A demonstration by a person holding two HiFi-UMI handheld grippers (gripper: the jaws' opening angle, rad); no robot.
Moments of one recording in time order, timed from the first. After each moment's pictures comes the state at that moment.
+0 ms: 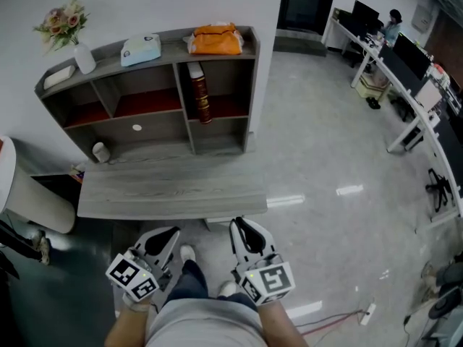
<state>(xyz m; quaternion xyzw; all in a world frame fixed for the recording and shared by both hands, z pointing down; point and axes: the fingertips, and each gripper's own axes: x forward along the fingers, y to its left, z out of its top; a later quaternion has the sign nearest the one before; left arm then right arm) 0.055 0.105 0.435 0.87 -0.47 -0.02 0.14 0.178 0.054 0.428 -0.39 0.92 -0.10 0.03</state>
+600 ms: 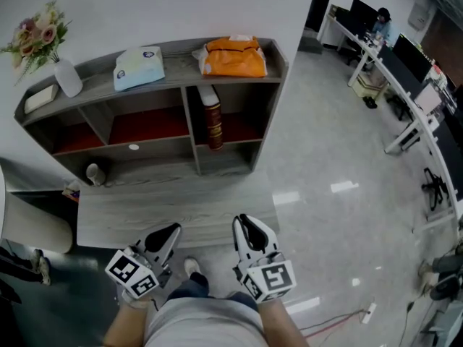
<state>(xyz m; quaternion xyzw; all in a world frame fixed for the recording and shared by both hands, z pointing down) -0.039 -0.030 0.436 0.88 -0.45 -0.03 0.15 0.092 -0.076 0.432 -0.42 0.90 -0.10 0.01</state>
